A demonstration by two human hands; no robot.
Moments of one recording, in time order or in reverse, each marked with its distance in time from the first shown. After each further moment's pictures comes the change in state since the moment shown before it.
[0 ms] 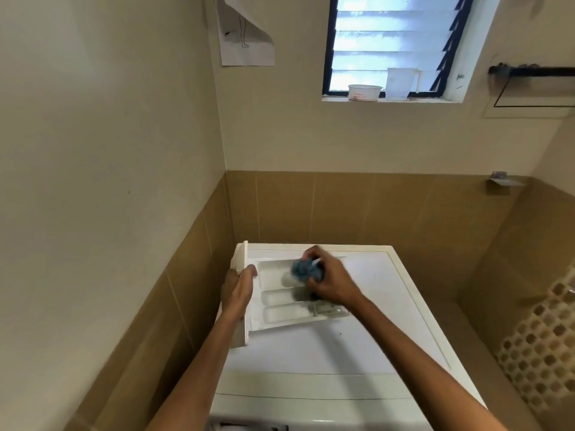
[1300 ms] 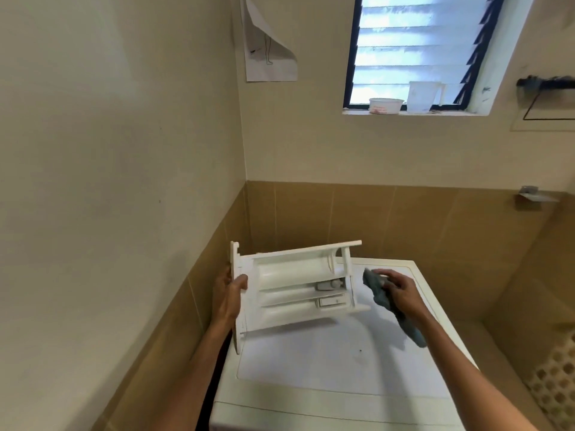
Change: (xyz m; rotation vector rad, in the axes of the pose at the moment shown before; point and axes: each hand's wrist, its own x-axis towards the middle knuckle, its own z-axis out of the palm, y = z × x) left_hand 0.003 0.001 -0.052 -0.157 0.028 0.244; right_hand -0.006 0.076 -0.050 0.272 0.238 0.420
